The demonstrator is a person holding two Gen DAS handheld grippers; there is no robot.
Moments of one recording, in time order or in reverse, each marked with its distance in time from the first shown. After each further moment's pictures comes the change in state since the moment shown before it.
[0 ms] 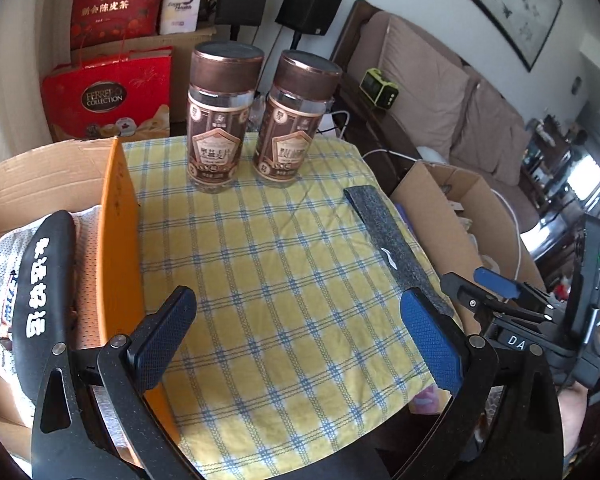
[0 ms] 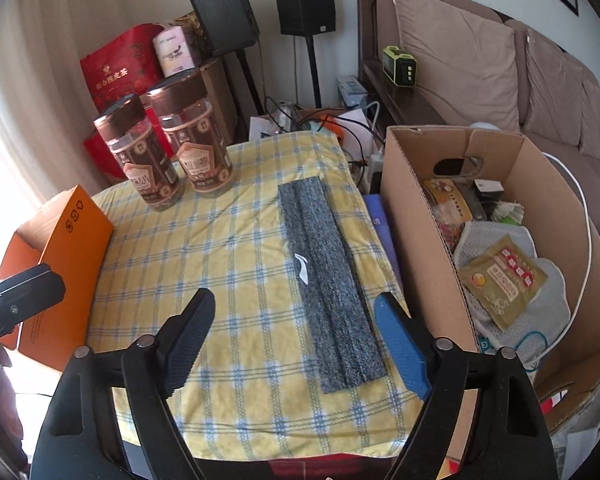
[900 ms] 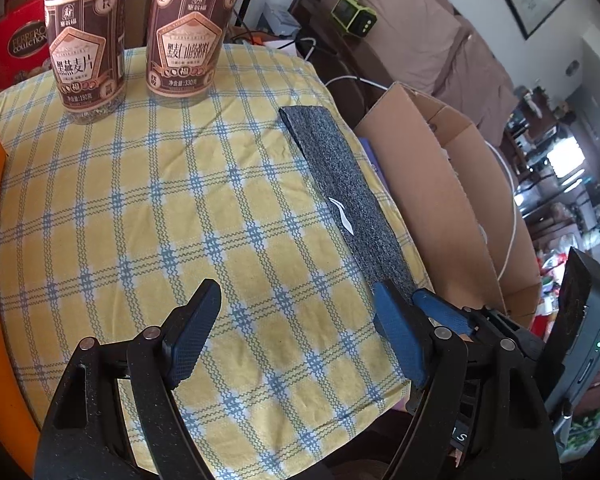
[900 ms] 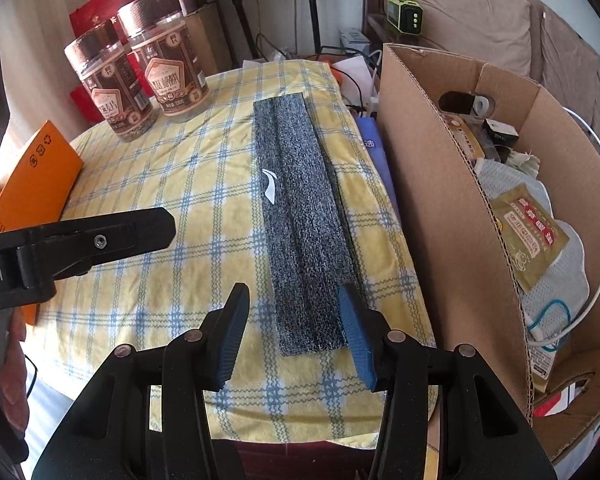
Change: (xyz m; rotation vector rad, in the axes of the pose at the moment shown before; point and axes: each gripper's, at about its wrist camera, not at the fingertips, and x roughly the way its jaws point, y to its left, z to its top) left arm 0.101 -0.054 -0.011 -0.026 0.229 -0.112; right arm 0.044 -0.021 -0.040 -0.041 0.145 -0.012
